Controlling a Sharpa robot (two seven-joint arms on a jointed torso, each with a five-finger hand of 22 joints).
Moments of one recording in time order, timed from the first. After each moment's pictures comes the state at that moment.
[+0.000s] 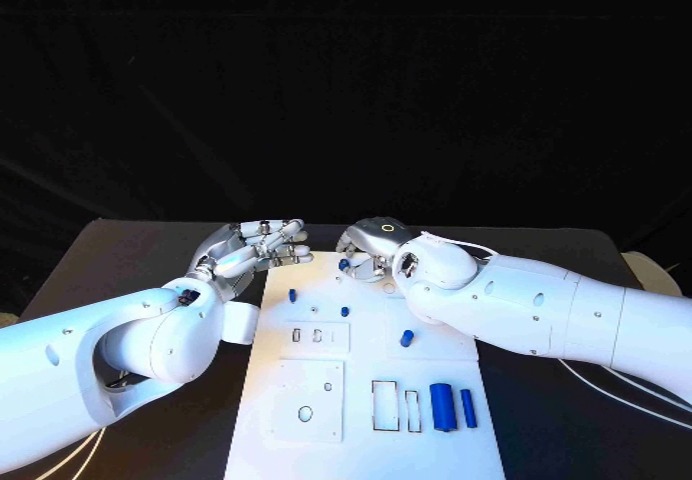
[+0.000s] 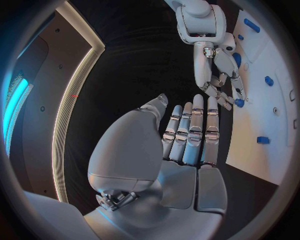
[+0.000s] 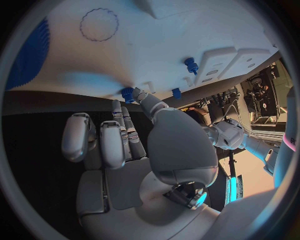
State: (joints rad) left arm 1.21 -0.99 0.01 1.80 0.05 -0.45 0.43; left_hand 1.42 -0.09 0.27 0.18 0.08 0.95 0.21 0.13 0.07 1.02 0.16 0.11 0.07 1.12 0.11 0.17 0.13 0.17 0.88 0.25 0.31 0.10; right arm 1.31 -0.47 -0.11 1.26 -1.68 -0.37 -0.18; right_hand 1.21 -0.10 0.37 -0.12 0.20 0.96 0.14 0.06 0.10 1.07 0.10 0.07 0.13 1.47 0.01 1.37 1.19 0.07 1.32 0.12 1.34 1.17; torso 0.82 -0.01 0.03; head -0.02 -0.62
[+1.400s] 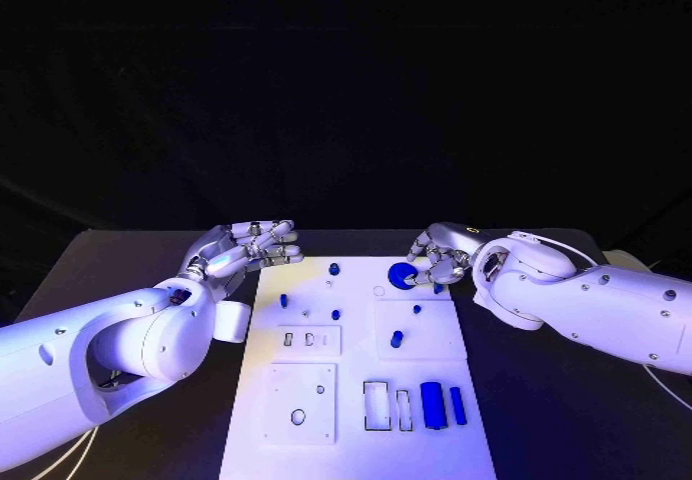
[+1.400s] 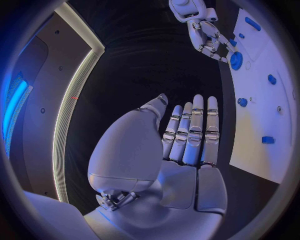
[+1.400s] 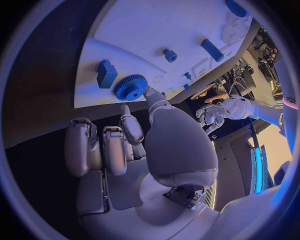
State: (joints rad) left arm 1.21 -0.98 0.01 1.76 0.05 -0.43 0.42; left_hand 1.42 -0.09 0.27 0.18 0.08 0.95 0.21 0.13 0.07 1.02 0.16 0.11 0.07 1.12 0.11 0.16 0.13 0.17 0.88 0.25 0.31 0.10; right arm 1.32 -0.82 -0.10 1.45 -1.41 -0.29 -0.22; right_hand 1.26 -0.14 0.07 0.11 0.31 0.93 0.14 0.23 0.14 1.33 0.05 1.23 1.19 1.46 -0.02 1.52 1.31 0.07 1.41 0.09 1.41 1.31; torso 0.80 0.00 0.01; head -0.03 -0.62
